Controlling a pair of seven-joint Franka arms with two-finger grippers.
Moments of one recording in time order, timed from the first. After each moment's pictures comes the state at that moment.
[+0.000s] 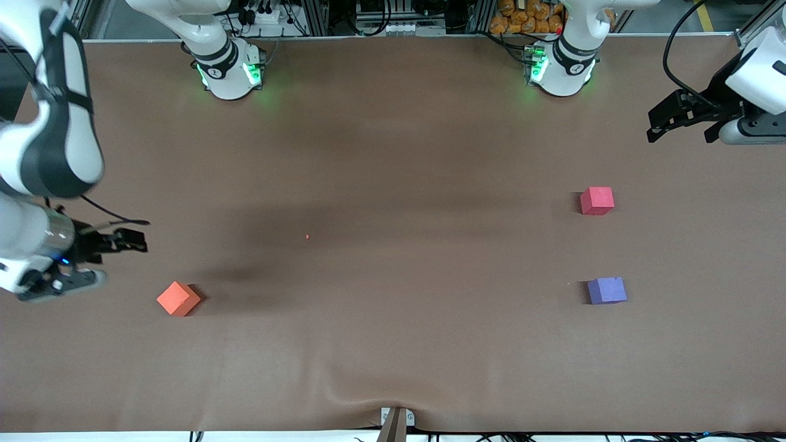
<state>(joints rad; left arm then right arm) -0.08 -0.06 -0.06 -1.55 -0.02 1.49 -0.13 -0.01 0.45 -0.04 -1.45 0.01 1.79 -0.36</state>
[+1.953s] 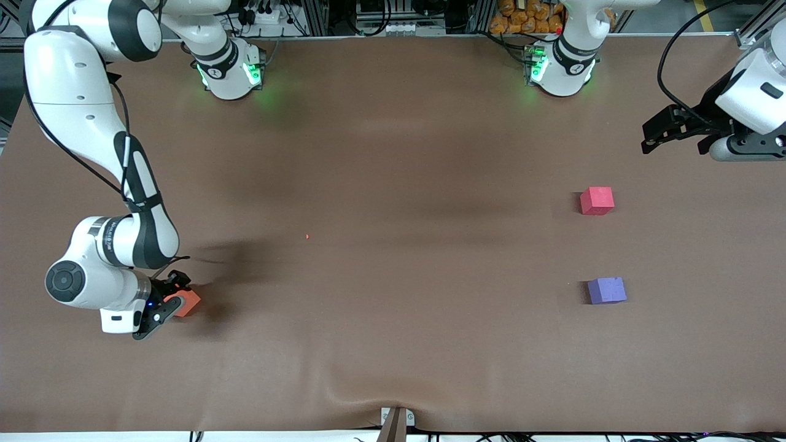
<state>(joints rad) -0.08 -0.03 -0.06 -1.55 -0.02 1.51 -0.13 -0.03 0.81 -0.03 -1.45 0.01 2.19 -0.85</state>
